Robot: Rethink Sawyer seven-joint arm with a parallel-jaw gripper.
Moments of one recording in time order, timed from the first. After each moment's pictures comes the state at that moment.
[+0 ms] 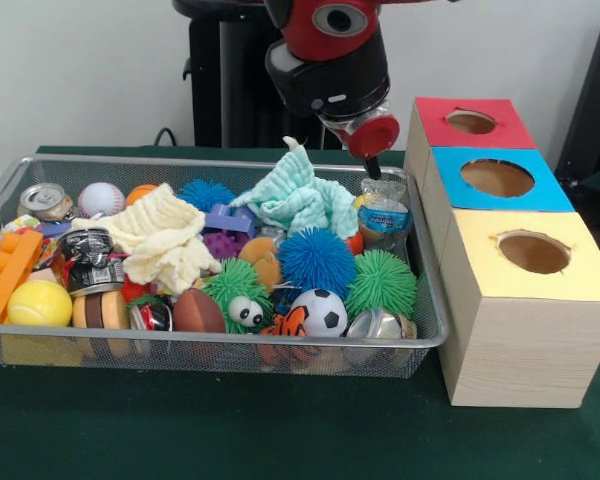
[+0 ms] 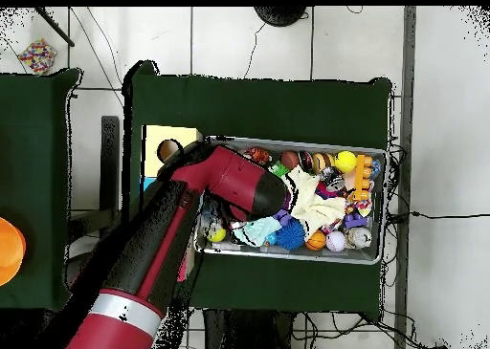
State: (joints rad) arm 0.35 -0.18 -0.59 1.12 -2.06 -1.23 2.52
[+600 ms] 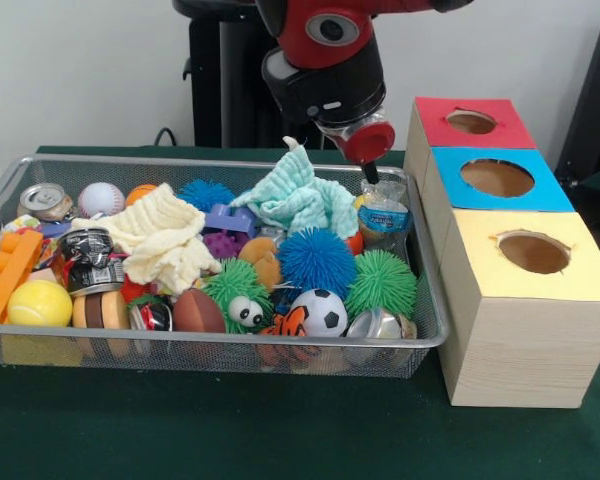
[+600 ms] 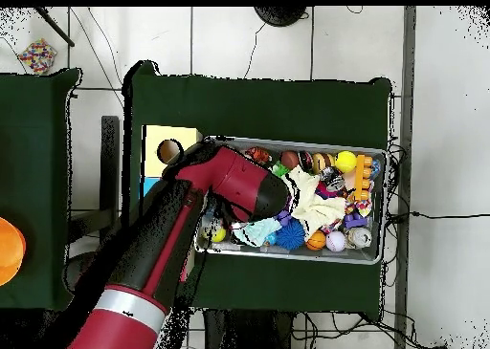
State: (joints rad) arm 0.34 -0.17 -0.59 1.12 -2.03 -1.22 2.52
